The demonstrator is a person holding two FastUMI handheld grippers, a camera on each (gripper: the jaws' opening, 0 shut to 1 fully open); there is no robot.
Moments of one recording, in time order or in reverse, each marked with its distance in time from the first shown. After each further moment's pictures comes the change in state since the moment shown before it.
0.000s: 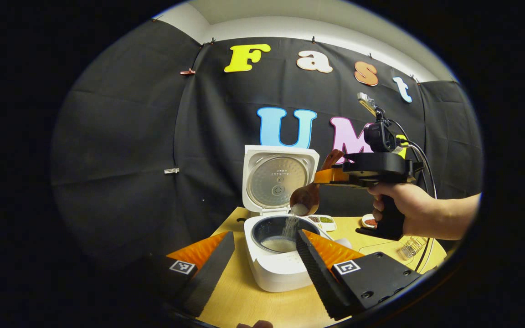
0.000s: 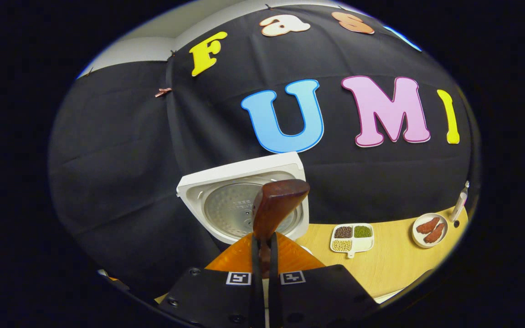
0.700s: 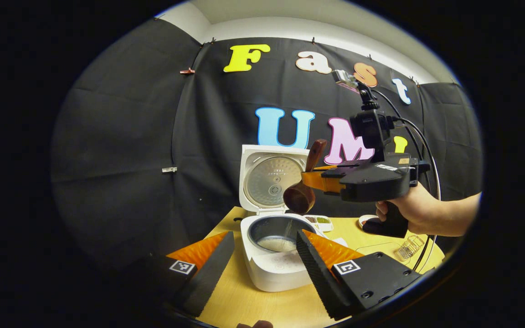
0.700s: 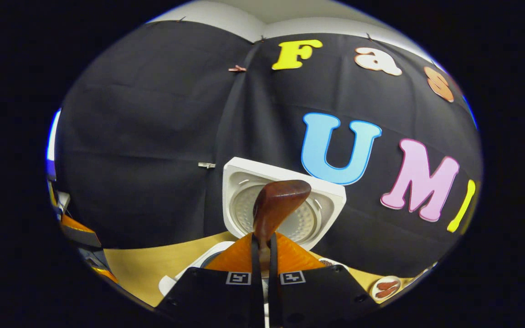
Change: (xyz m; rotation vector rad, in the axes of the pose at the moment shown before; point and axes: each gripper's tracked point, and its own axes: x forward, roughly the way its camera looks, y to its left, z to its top) left arm -0.001 -0.006 -0.002 -0.012 -0.008 -0.011; right arm -0.025 0.060 -0.003 -0.550 -0.055 0.152
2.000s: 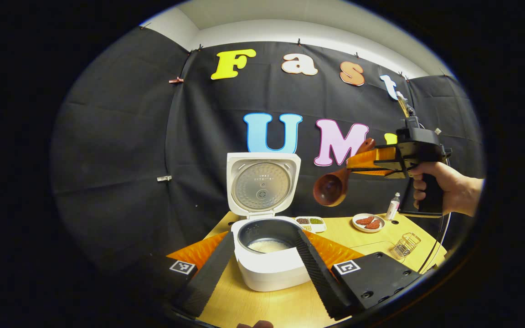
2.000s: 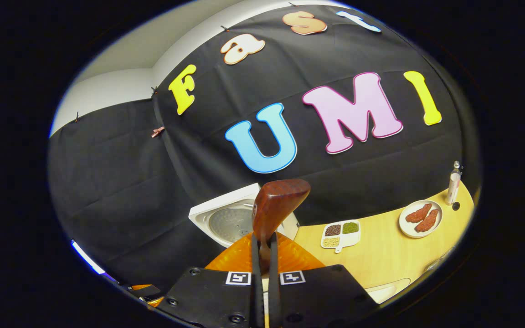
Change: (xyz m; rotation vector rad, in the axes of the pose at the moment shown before) left arm -0.013 -0.043 0.011 0.066 -0.027 -0.029; right arm -0.124 -0.153 -0.019 0.800 -0.049 -0.169
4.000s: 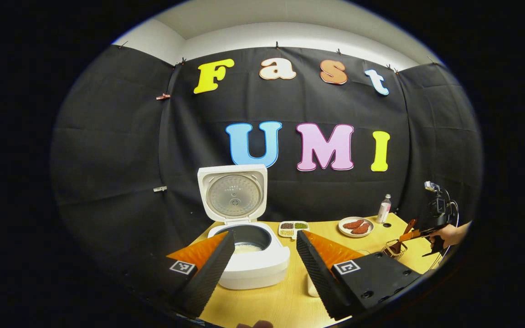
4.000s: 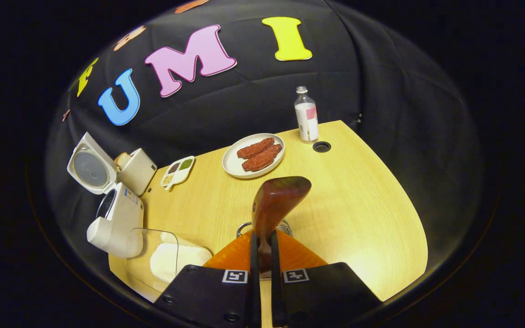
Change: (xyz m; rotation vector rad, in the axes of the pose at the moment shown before) left arm -0.027 -0.117 0.040 0.054 -0.023 0.044; right arm -0.172 -0.423 -0.114 0.063 0.351 -0.573
